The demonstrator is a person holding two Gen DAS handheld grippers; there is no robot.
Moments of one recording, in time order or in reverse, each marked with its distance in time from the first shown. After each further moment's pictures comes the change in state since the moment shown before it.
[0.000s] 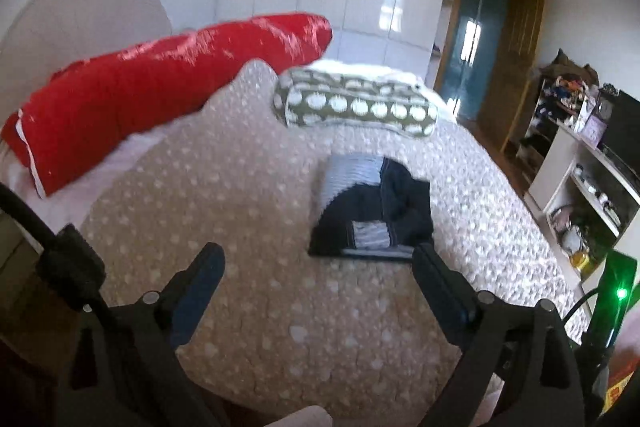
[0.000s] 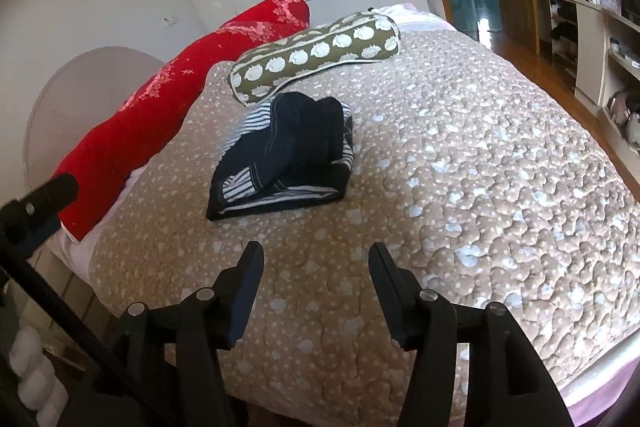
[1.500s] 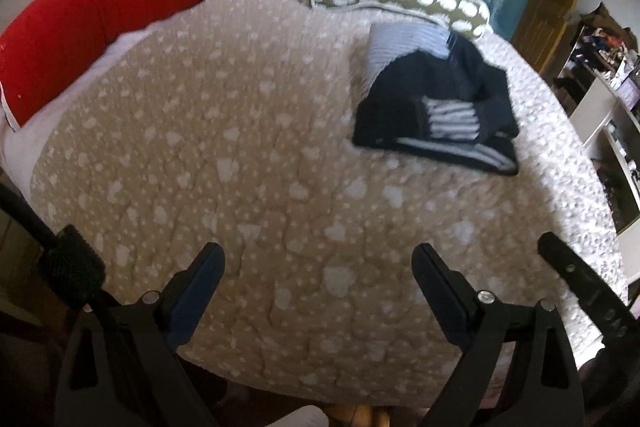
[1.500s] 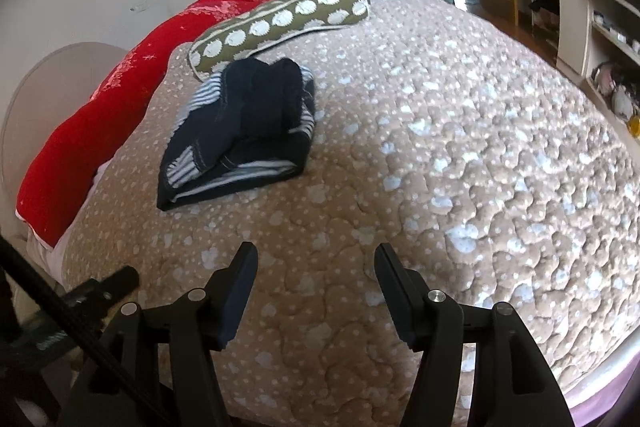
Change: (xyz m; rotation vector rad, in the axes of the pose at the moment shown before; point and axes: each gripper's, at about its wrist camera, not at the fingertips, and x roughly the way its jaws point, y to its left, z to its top) left arm 0.101 0.024 -0.053 -0.026 0.336 0.071; right arm 0.039 -0.021 -0.008 0.075 0.091 -0.068
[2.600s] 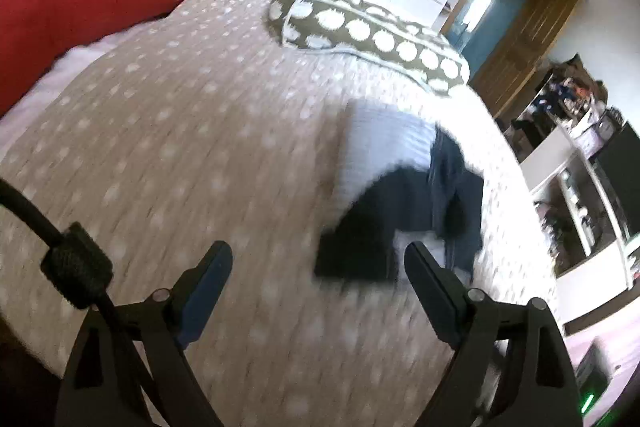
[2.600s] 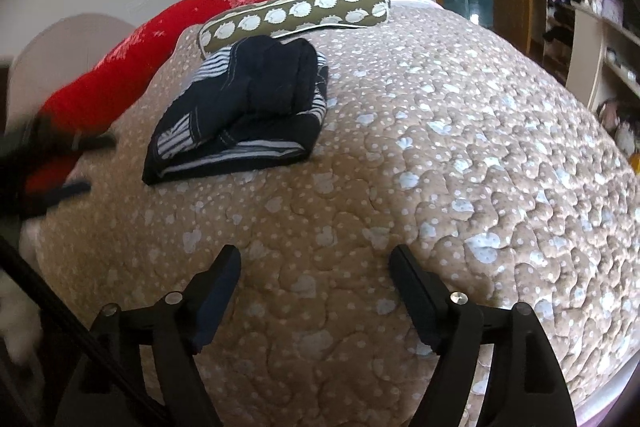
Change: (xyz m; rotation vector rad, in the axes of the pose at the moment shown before) left arm 0.014 0.014 0.096 -0.097 -0.060 -0.245; right arm 0.020 0.015 -0.015 -0.138 -0.031 -0.052
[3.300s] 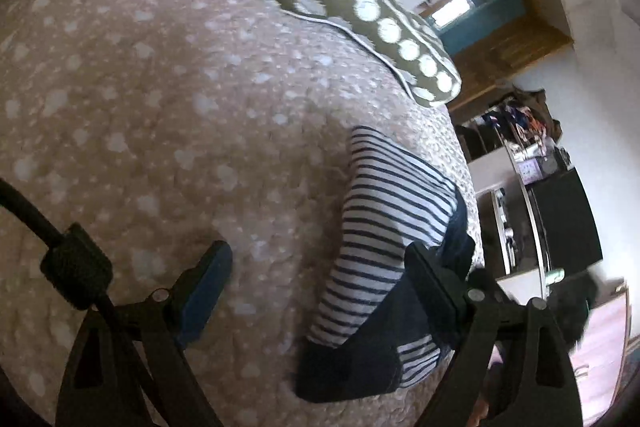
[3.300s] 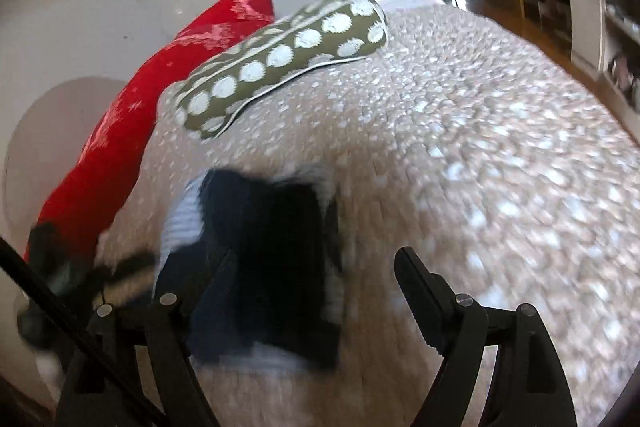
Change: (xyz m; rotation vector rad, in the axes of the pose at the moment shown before) left arm 0.088 0.036 0.049 -0.157 0.176 -0.316; right arm 0.068 -0.026 0.134 0.240 0.005 0.108
